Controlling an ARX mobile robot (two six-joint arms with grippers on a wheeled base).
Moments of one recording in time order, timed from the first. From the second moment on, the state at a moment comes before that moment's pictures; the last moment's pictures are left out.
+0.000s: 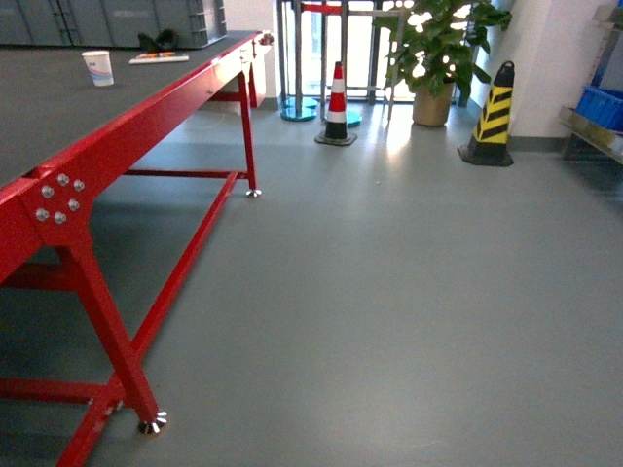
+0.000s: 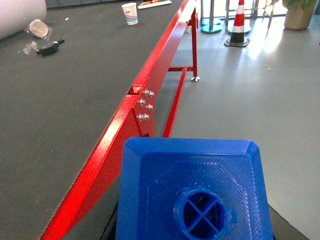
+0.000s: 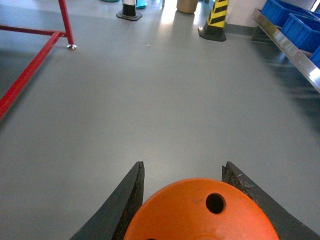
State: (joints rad) left arm 0.15 1.22 0.40 0.64 -0.05 0.17; right arm 0.15 1.26 0.31 0.65 0.25 -0.05
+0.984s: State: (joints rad) left arm 0.15 1.22 0.40 0.65 -0.05 0.17; right arm 0.15 1.25 0.31 0.65 0.25 -0.05
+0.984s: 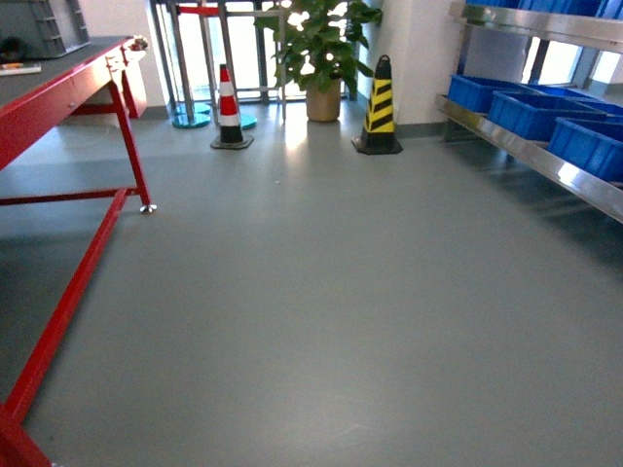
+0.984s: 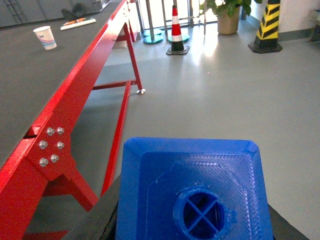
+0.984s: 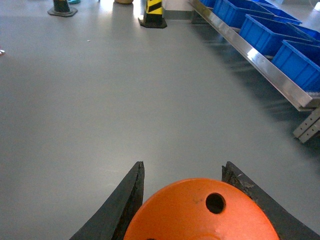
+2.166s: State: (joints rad) left arm 0.15 1.22 0.40 0.65 -0.05 0.17; right arm 0.15 1.25 0.31 0.65 0.25 -0.05
